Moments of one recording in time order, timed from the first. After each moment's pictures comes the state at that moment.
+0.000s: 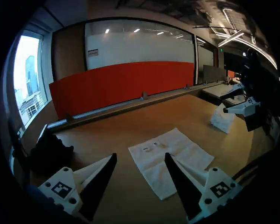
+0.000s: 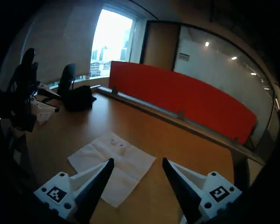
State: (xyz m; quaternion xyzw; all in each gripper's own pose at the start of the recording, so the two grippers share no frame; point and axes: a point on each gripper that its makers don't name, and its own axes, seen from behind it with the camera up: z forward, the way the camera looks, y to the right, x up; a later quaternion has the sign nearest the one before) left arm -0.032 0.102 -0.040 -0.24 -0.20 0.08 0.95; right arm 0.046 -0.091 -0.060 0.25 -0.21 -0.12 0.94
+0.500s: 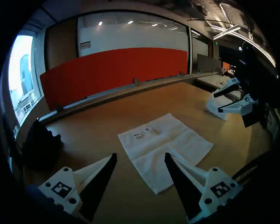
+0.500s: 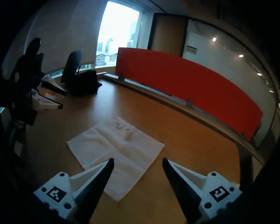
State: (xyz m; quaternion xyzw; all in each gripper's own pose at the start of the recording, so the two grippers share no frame) left arm -0.094 0.126 -0.052 -0.27 -0.24 0.09 0.93; right arm -0.025 -0.102 -0.069 0.28 -0.25 -0.14 0.92
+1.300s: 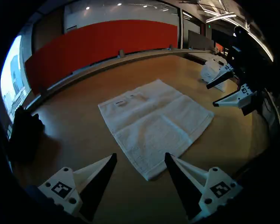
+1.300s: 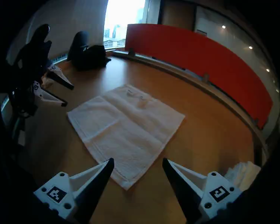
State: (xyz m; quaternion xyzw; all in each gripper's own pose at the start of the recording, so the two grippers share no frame) left arm -0.206 0.148 -0.071 -0.30 -0.32 0.13 0.89; right arm -0.138 -0.114 -0.093 0.31 -0.33 -0.15 0.88
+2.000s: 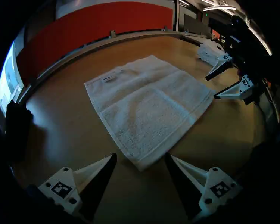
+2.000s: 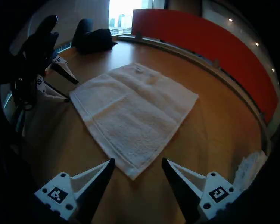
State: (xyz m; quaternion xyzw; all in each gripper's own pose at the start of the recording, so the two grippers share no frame) left arm -0.265 0.156 -0.088 -0.32 -0.39 0.16 0.85; right arm -0.185 -0.113 -0.113 0.33 -0.38 -0.16 0.85
